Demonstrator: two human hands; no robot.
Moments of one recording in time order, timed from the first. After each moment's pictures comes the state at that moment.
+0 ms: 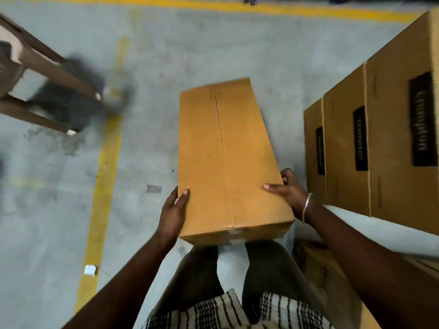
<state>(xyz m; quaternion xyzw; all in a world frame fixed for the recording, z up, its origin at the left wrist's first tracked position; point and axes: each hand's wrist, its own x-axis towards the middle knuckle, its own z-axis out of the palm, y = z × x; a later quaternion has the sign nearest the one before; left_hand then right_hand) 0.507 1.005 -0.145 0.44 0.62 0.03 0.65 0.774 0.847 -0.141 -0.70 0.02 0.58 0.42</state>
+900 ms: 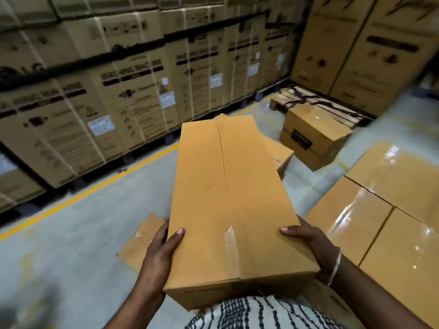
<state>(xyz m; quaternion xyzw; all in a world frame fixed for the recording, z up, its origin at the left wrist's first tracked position) 0.479 0.943 0.168 0.61 0.20 -0.06 0.77 0.517 0.640 0.194 -0.59 0.11 0.25 0.76</state>
